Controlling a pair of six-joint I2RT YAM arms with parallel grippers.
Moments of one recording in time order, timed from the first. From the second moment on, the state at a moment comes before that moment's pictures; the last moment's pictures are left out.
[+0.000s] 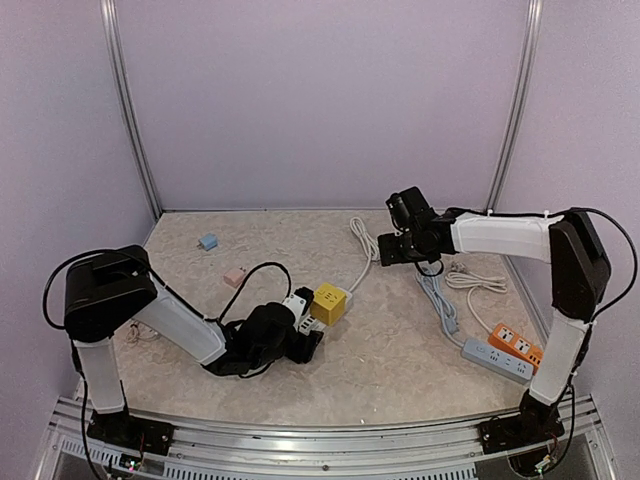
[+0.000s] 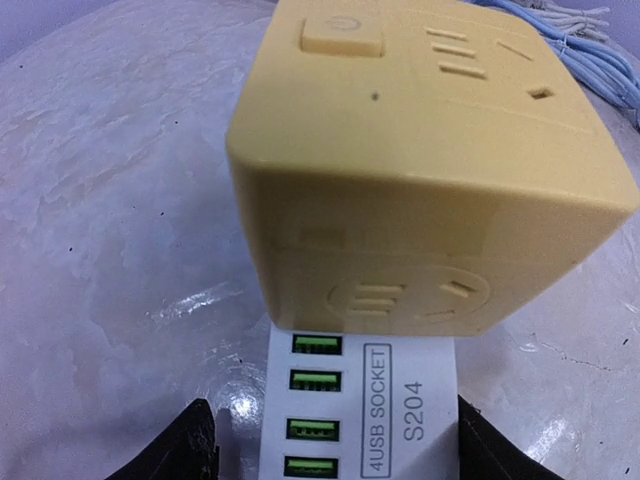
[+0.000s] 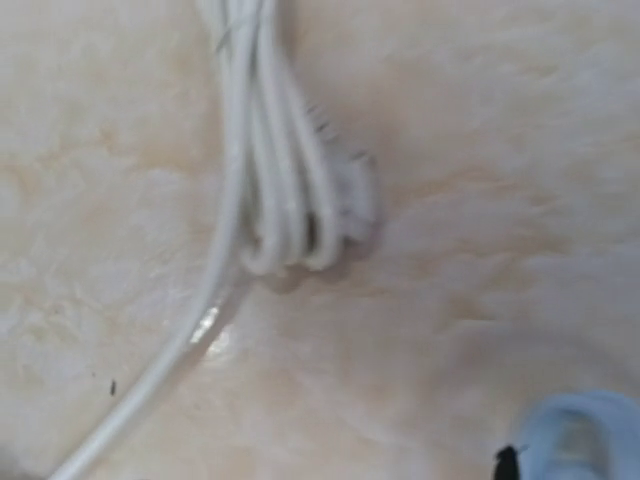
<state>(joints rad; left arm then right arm) -1.05 1.93 0.73 0.61 -0.37 -0.26 0.61 1.87 1.36 -0.34 0.32 0.34</state>
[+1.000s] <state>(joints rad) -0.74 2.00 0.97 0.41 -0.16 -0.12 0.60 1.59 1.17 -0.32 0.37 0.34</state>
